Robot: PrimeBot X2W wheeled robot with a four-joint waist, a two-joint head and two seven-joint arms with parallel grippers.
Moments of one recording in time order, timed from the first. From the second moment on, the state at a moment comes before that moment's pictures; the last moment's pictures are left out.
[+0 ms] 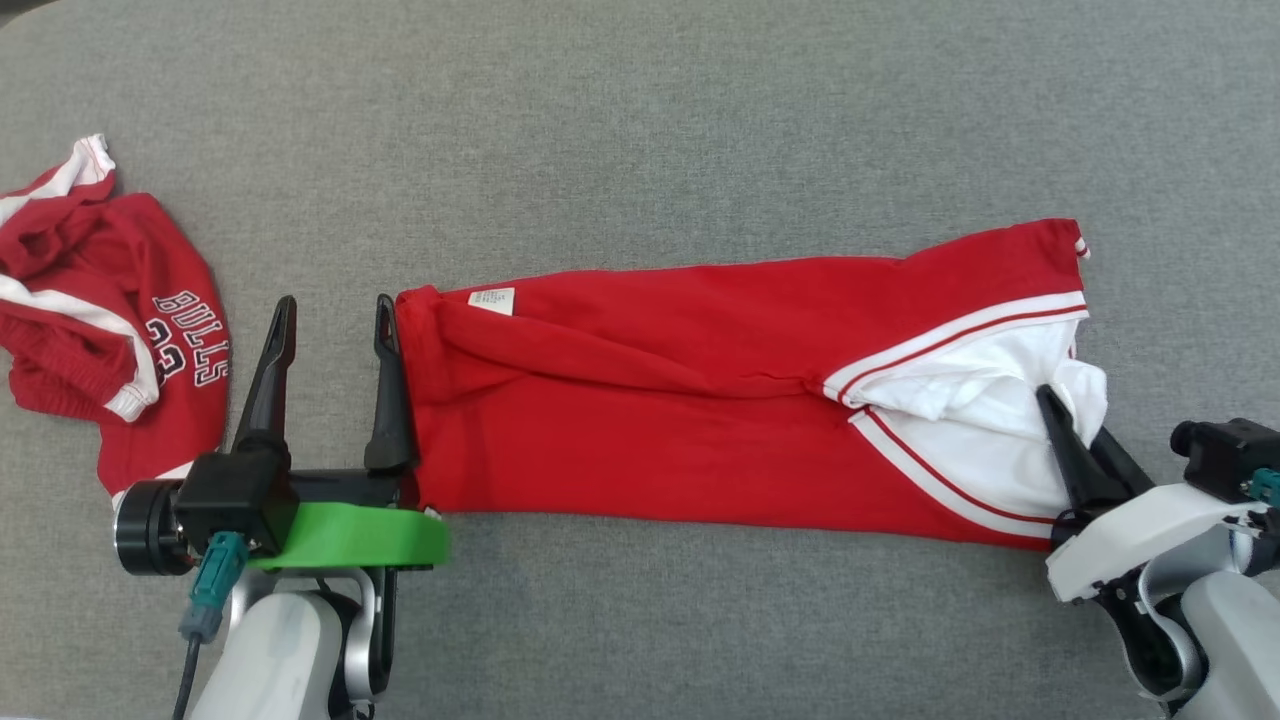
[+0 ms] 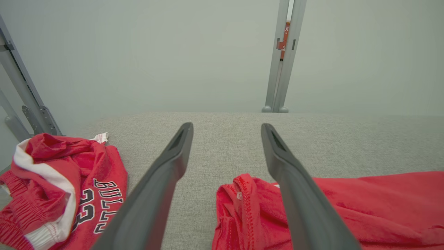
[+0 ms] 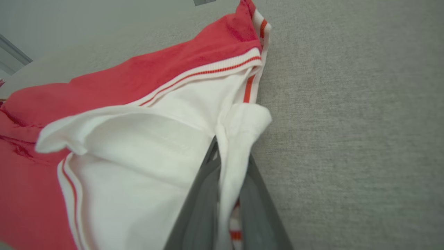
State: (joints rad) left arm -0.23 0.20 -0.30 0.03 -0.33 0.20 -0.26; right arm -0.21 -0.38 0.23 0.36 0.60 0.13 -0.20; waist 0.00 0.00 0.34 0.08
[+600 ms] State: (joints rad) left arm -0.17 0.19 -0.29 0.06 -0.32 0.17 -0.26; right arm -0.21 -0.56 0.22 0.18 0.60 0.13 -0.07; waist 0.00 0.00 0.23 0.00
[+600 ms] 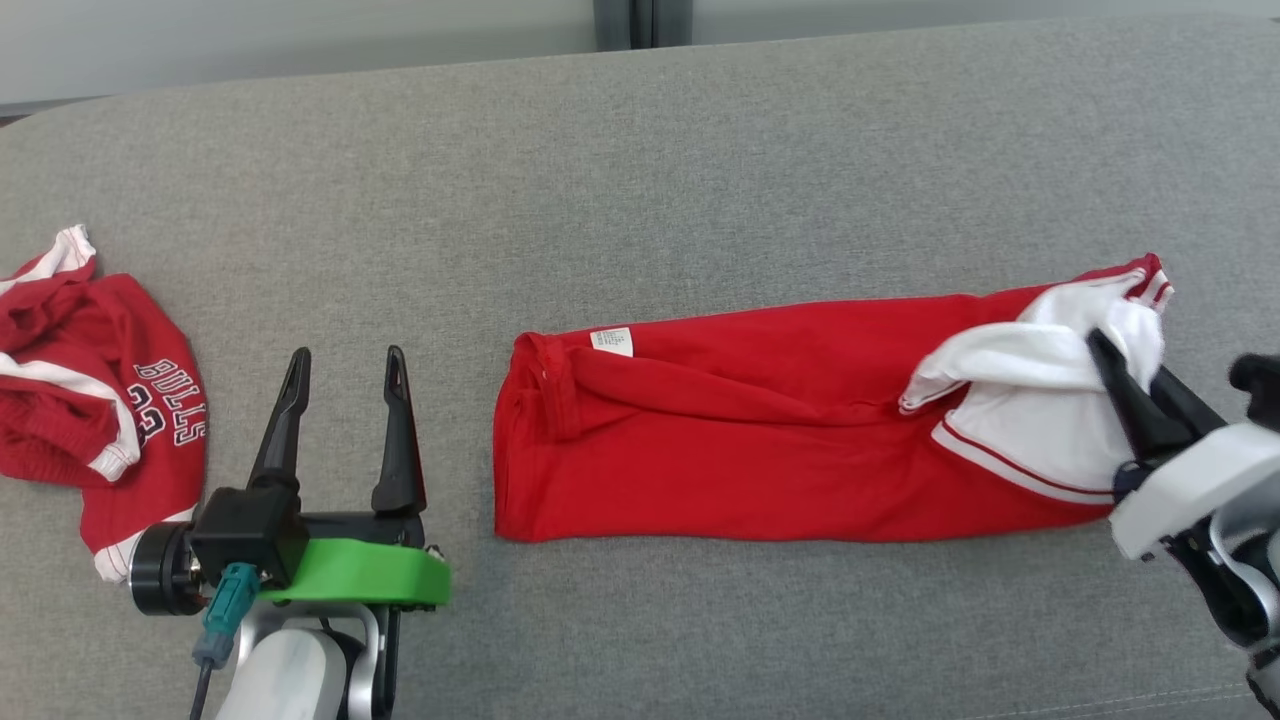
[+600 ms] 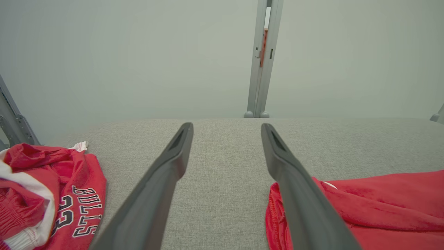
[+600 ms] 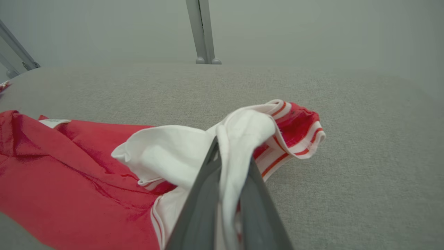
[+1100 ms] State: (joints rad) left arm -0.20 0.16 -0.32 0.09 -0.31 0.15 -0.26; right arm -0.45 -0.15 0.55 0.17 0.61 0.13 0.13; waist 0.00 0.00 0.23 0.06
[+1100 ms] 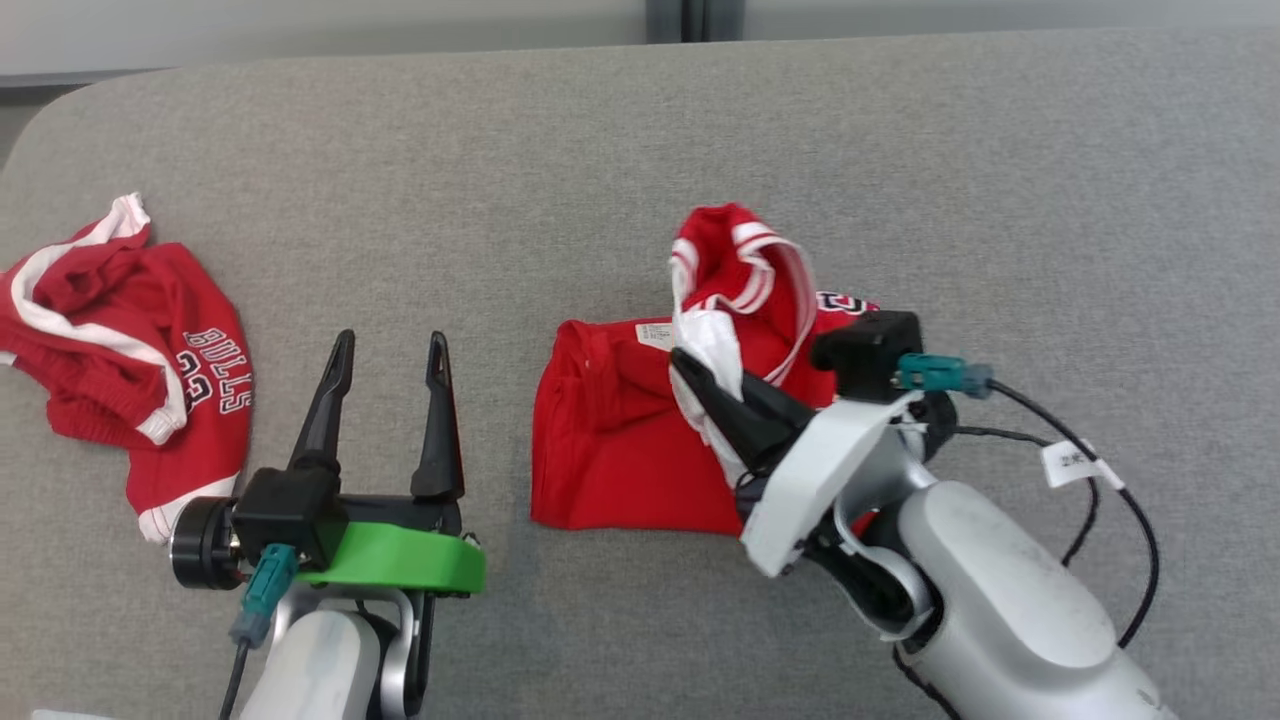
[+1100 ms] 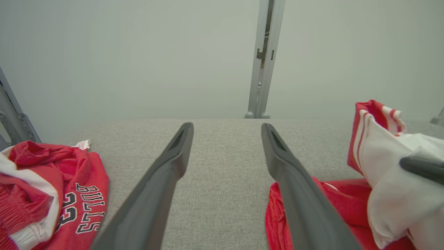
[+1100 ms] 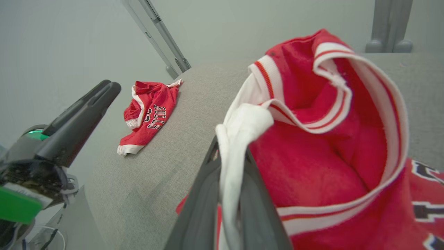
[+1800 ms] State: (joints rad) left arm -0.23 0.13 -0.29 0.11 -0.28 0.13 -0.26; right arm -0.56 -0.19 0.60 0.21 0.57 0.13 -0.26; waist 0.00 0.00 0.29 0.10
